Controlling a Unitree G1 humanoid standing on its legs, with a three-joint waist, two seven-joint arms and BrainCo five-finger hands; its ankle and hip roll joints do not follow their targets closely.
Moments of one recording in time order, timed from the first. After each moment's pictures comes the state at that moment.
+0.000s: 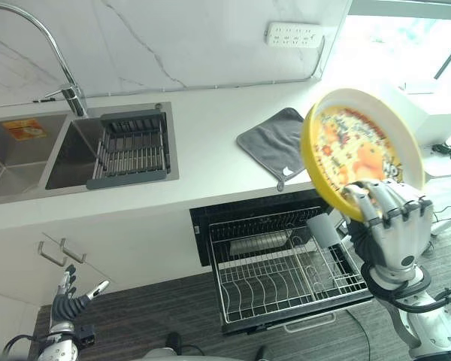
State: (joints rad) left arm 0.39 0.45 -0.11 0.42 -0.24 -0.40 0.45; right arm 0.20 -0.82 -0.05 -0.15 -1.13 -0.26 -1.33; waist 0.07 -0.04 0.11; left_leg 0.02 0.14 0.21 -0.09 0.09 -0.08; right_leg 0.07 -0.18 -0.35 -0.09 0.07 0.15
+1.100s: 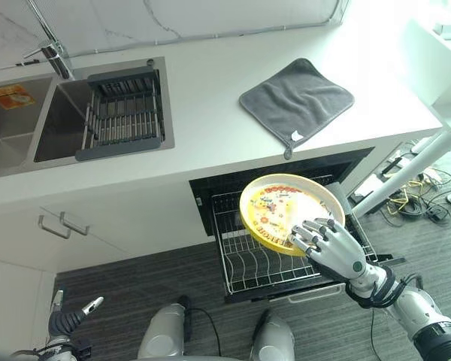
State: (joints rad) left arm 0.29 0.41 -0.08 0.78 -0.18 -0.51 0.44; right arm -0.05 -0.99 0.36 0.24 -1.33 -0.54 -1.32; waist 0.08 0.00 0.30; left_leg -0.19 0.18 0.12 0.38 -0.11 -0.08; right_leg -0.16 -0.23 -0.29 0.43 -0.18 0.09
